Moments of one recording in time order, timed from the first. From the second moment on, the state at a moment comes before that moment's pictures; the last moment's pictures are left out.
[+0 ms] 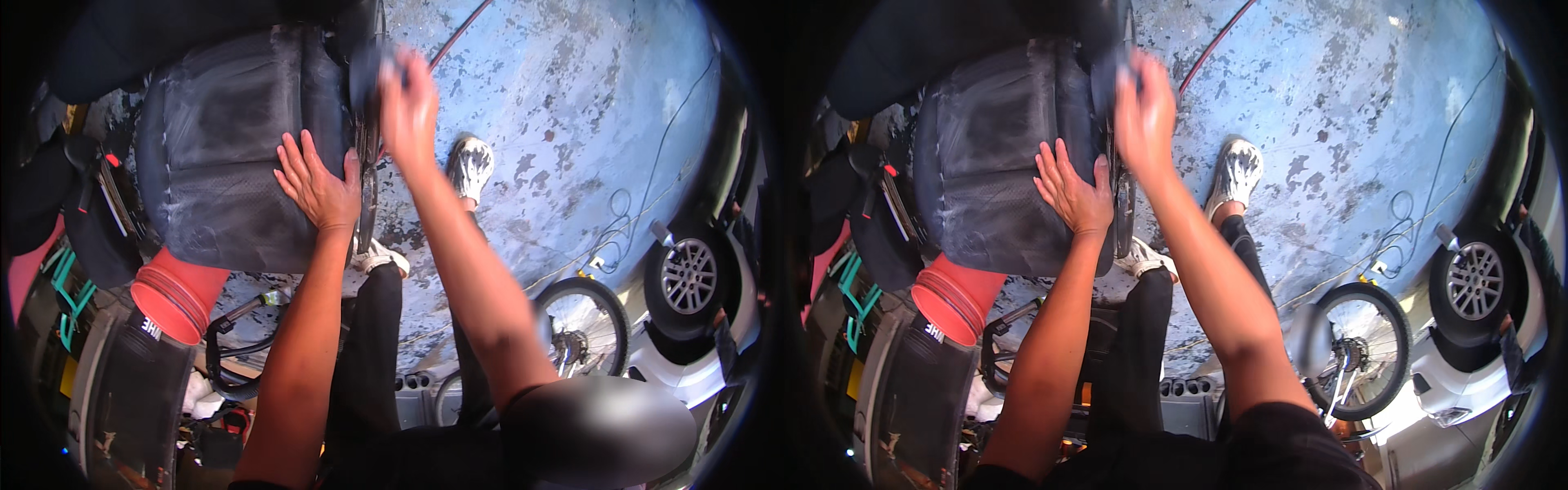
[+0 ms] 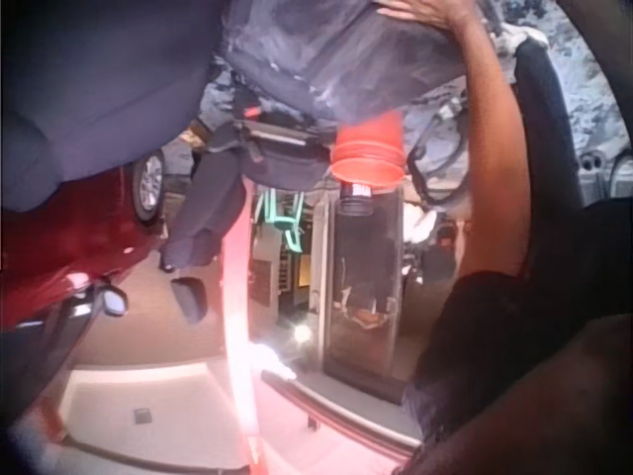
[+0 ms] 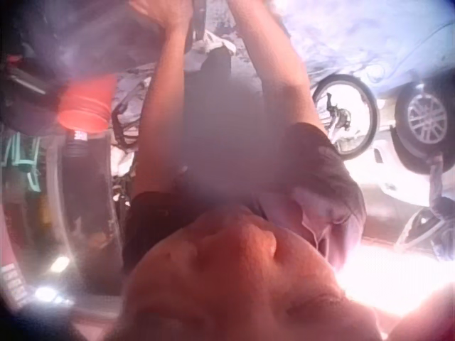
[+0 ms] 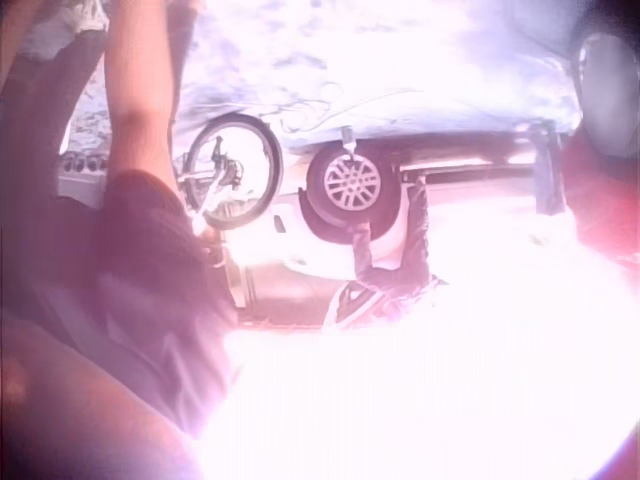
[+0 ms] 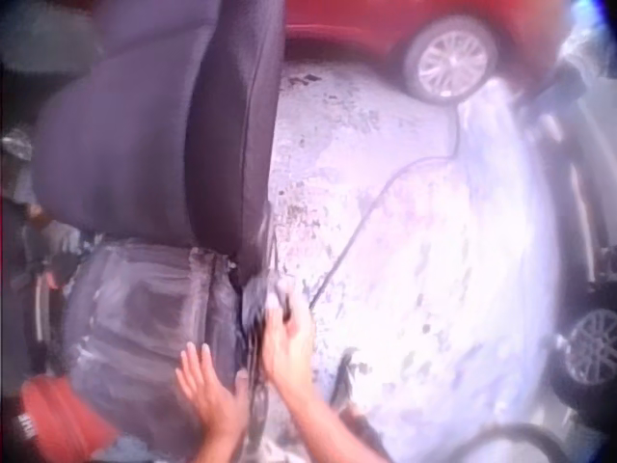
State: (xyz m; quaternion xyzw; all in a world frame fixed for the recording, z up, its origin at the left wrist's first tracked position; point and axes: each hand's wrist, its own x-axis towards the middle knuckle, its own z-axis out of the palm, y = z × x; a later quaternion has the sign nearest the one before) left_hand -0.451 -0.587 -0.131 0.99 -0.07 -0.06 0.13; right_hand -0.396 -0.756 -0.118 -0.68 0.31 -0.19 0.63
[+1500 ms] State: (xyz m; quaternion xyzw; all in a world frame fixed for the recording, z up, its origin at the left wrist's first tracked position) left_hand -0.451 -0.584 -0.152 0.99 -0.10 -0.04 0.12; right_hand -0.517 -0.720 -0.098 -0.71 0.38 0.18 0.56
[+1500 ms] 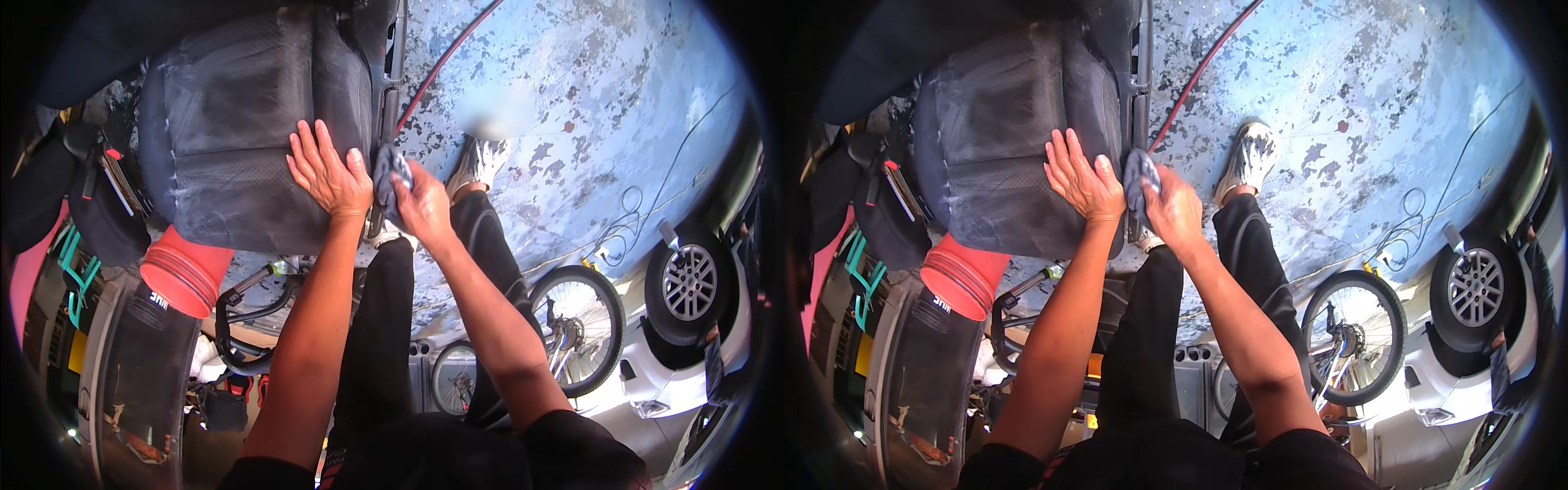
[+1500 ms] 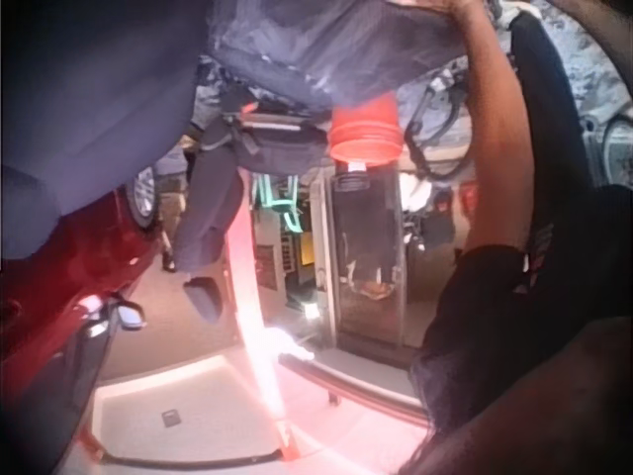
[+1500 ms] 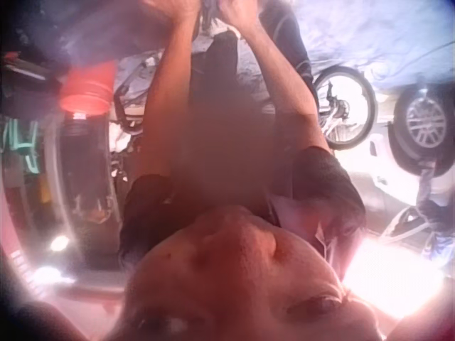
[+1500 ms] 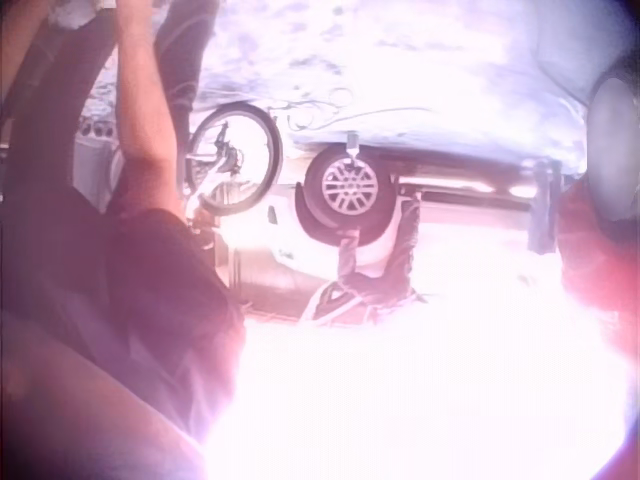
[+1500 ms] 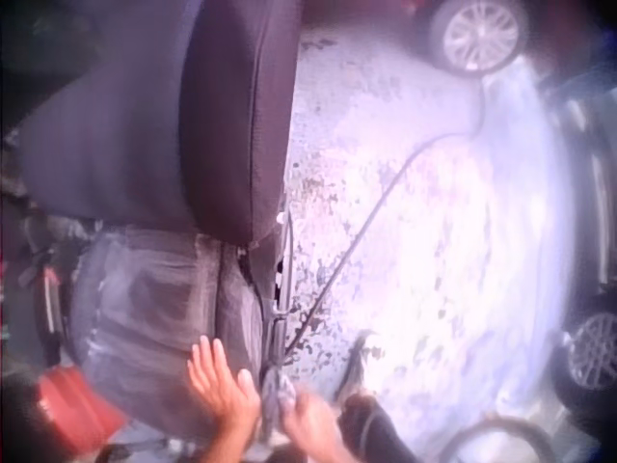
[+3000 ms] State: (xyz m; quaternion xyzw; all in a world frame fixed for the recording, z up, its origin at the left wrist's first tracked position) left_hand -0.295 -0.579 -0.147 0.92 -0.07 -0.29 0.26; right_hand -0.537 -0.654 -0.081 -0.74 0.35 0.15 0.56
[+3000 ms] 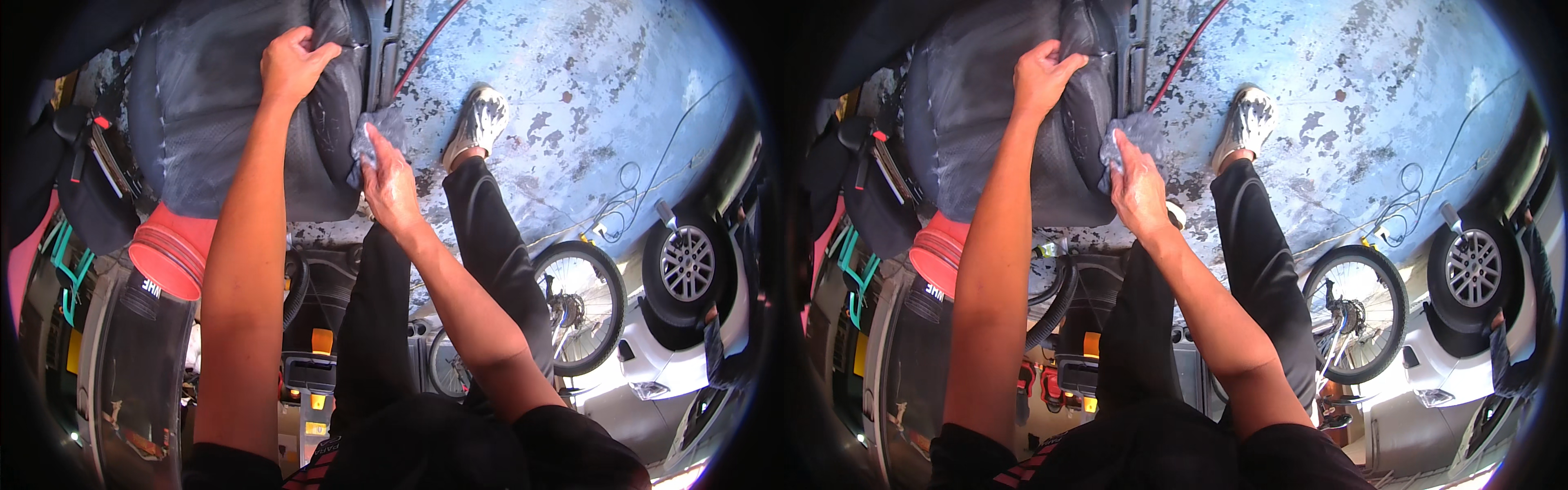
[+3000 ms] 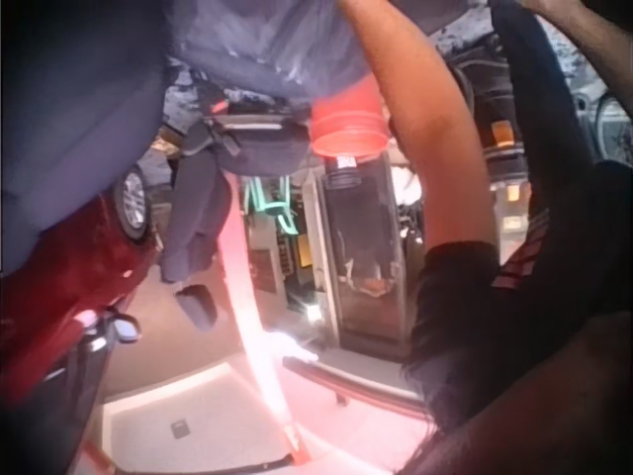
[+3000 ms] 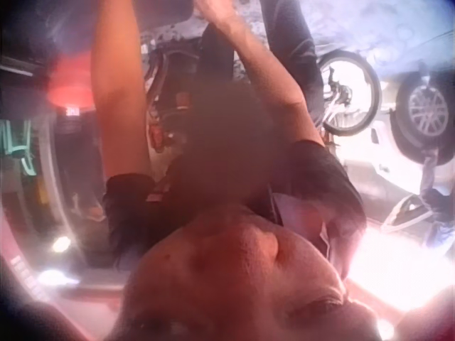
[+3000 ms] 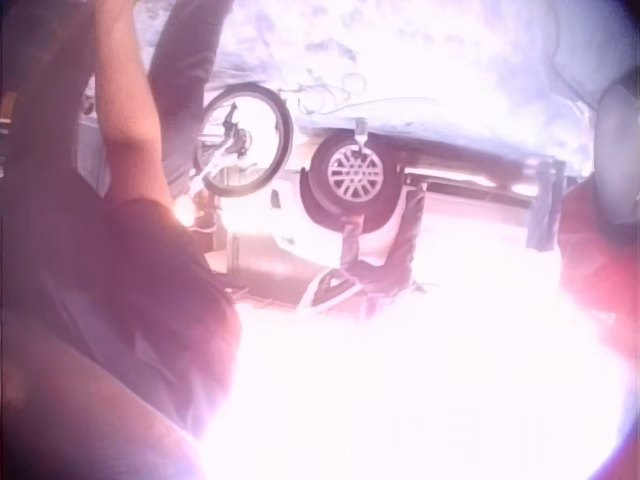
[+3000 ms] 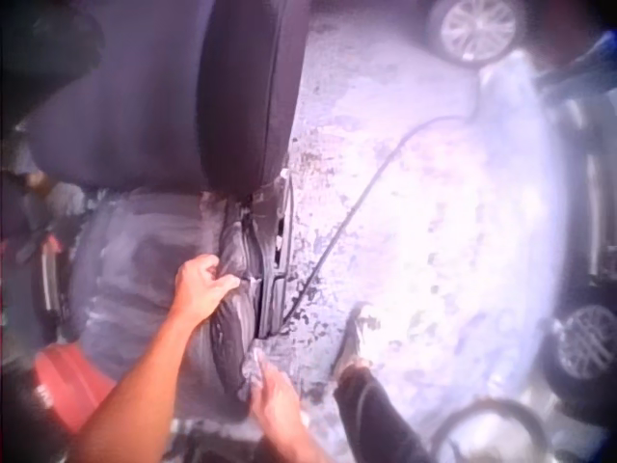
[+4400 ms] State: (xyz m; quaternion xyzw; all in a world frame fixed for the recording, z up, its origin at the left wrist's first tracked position) left_hand -0.428 -0.363 -0.131 1.00 0.00 -0.04 0.03; right_hand -0.308 -0.691 -0.108 -0.98 -0.08 0.14 -0.12
